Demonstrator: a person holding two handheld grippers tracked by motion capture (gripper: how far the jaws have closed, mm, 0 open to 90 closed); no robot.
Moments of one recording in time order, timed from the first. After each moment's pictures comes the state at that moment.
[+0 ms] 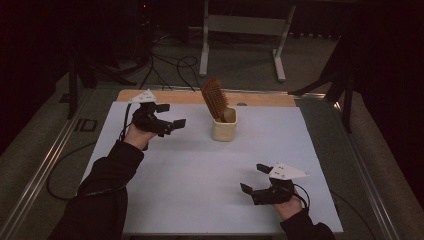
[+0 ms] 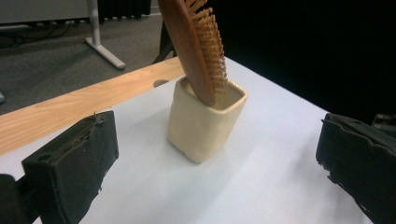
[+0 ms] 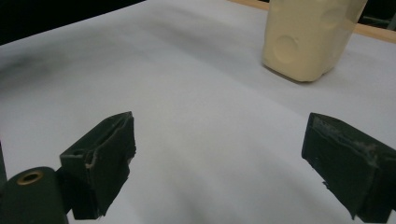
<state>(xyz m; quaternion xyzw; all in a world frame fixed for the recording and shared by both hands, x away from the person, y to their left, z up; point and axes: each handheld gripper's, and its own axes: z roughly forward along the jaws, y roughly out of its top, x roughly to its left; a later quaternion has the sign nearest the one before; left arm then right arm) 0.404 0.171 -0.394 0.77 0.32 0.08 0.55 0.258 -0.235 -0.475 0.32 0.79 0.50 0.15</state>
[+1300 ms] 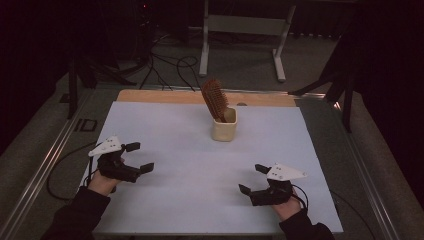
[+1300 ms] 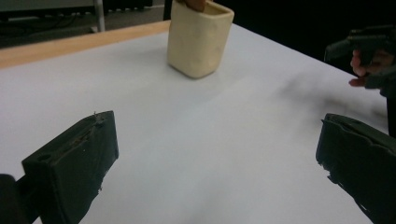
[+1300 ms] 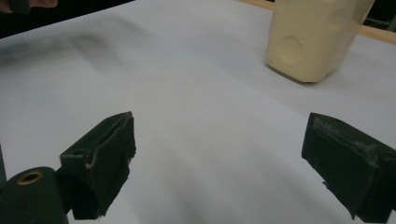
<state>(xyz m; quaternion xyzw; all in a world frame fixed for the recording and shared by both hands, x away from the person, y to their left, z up) 0.302 0.249 -0.461 0.77 0.32 0.10 0.54 0.256 -0.230 -0.475 0.32 0.80 0.49 0.15</state>
